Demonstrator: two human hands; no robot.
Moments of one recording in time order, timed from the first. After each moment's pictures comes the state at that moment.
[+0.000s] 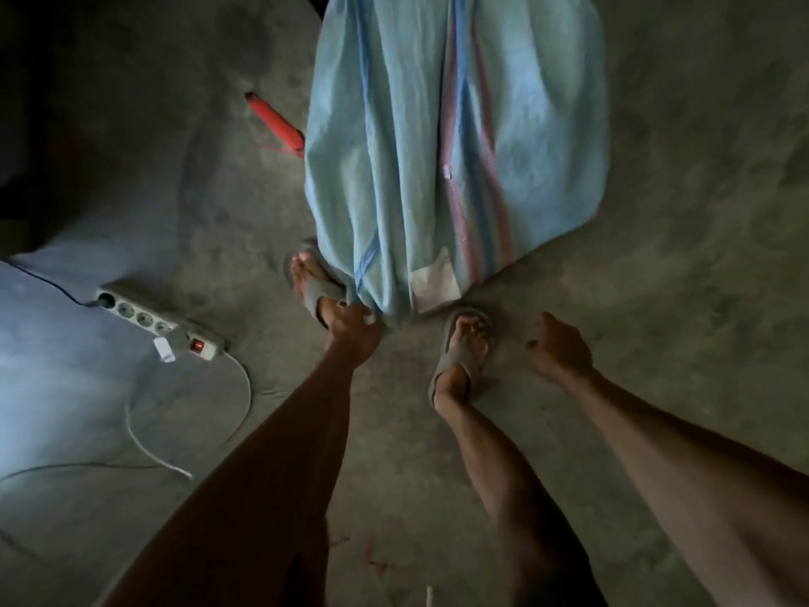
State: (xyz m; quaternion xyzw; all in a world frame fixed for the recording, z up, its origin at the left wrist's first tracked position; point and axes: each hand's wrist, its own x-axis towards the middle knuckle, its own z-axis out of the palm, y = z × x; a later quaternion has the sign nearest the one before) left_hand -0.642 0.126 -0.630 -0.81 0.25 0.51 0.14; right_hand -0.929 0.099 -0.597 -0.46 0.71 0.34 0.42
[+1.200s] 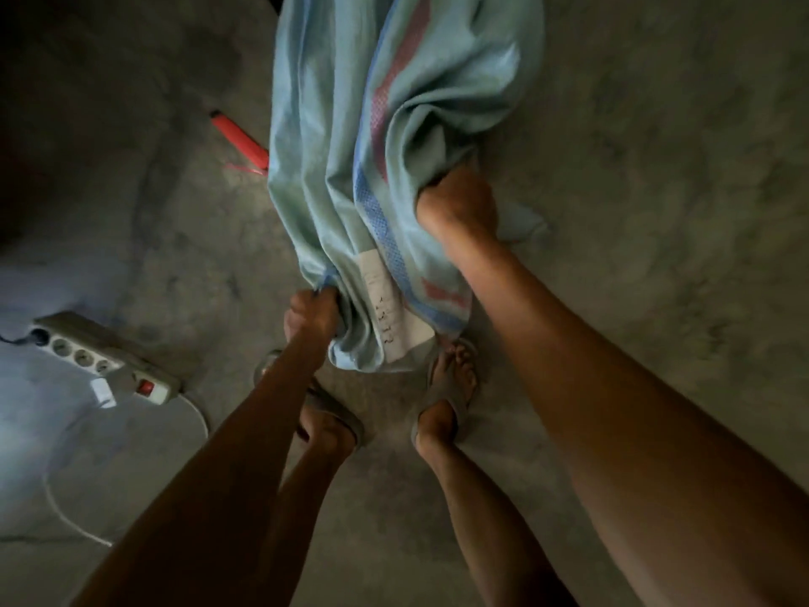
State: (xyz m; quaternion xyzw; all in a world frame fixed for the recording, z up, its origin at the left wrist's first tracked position) left_hand -0.629 0.082 -0.675 -0.87 0.11 0.47 -0.02; right_hand -0.792 -0.069 -0.633 -0.47 0.79 0.06 0.39
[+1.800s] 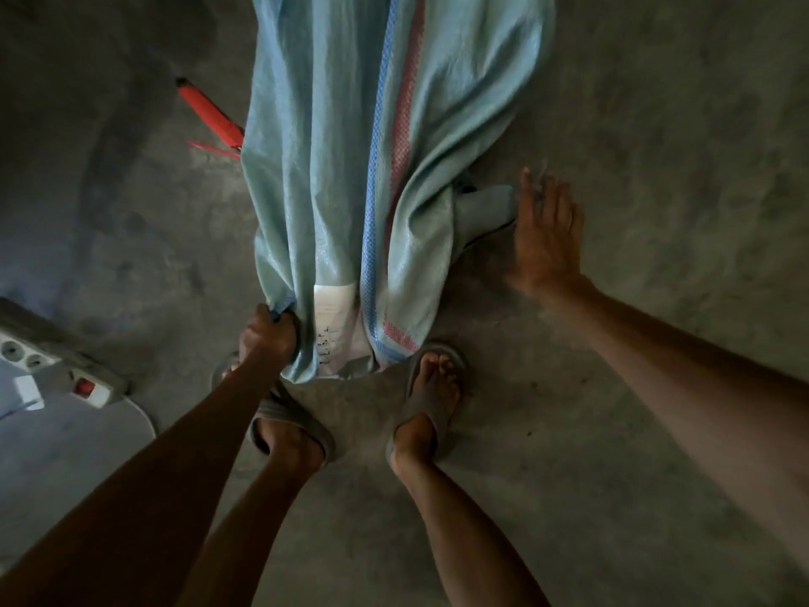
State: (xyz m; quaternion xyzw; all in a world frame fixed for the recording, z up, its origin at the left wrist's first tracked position) left_hand -0.616 0.134 -0.730 -0.88 0.18 0.44 0.04; right_hand -0.935 -0.014 -0.706 -0.68 0.67 0.23 0.19
